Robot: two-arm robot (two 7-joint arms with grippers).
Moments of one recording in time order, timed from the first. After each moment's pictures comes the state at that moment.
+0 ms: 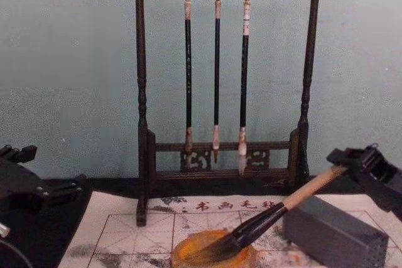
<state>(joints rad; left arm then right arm) -0.20 0.60 0.45 -1.41 -0.25 -0.12 0.03 0.28 0.37 -0.41 -1.29 1.32 0.07 0.24</state>
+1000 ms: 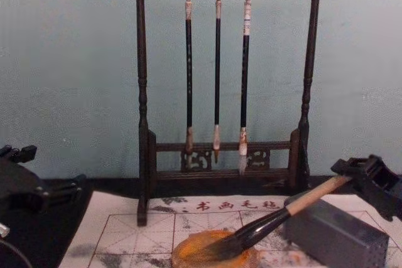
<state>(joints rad) -0.20 0.60 0.45 -1.41 -0.25 -0.12 0.03 0.29 0.36 -0.39 -1.25 1.34 0.10 0.19</state>
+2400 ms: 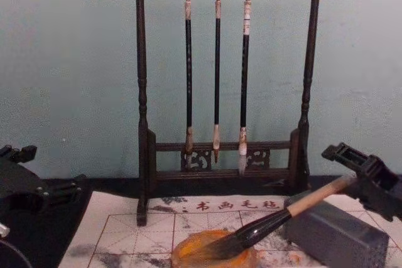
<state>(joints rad) -0.20 0.60 0.45 -1.41 -0.25 -0.12 0.03 0.29 0.36 -0.39 -1.25 1.34 0.09 0.19</state>
